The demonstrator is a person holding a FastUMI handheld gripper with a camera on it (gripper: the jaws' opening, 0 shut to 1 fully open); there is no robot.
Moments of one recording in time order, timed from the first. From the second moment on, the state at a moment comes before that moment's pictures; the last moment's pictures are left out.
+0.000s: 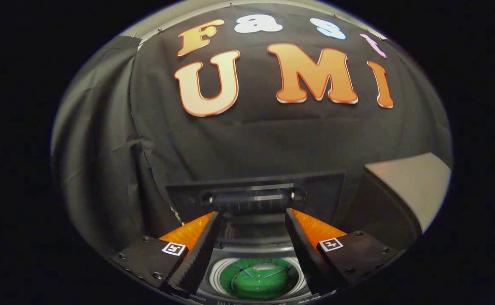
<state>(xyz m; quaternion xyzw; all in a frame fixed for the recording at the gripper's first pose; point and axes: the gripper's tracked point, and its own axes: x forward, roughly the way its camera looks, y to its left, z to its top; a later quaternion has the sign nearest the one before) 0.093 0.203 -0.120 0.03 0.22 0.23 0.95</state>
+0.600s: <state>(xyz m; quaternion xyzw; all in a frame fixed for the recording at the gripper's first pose) 0.221 0.204 -0.112 0.01 0.21 0.20 0.96</state>
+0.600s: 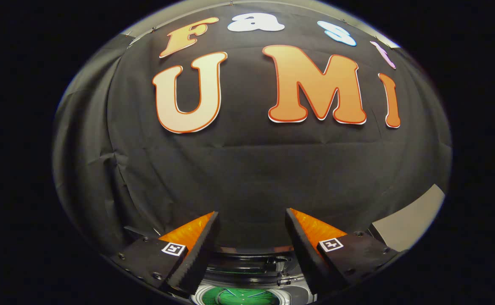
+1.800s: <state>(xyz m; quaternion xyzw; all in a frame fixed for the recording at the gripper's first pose) 0.179 0.181 -0.150 0.01 0.20 0.21 0.96</state>
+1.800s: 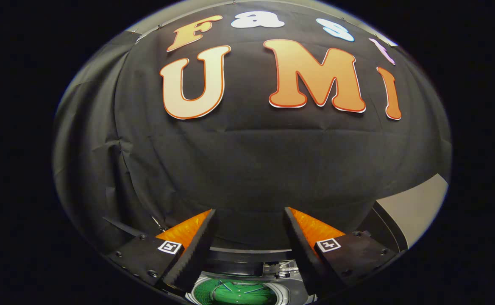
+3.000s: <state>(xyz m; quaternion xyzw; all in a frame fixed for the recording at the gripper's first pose) 0.049 0.131 -0.243 -0.01 0.24 0.22 0.94</state>
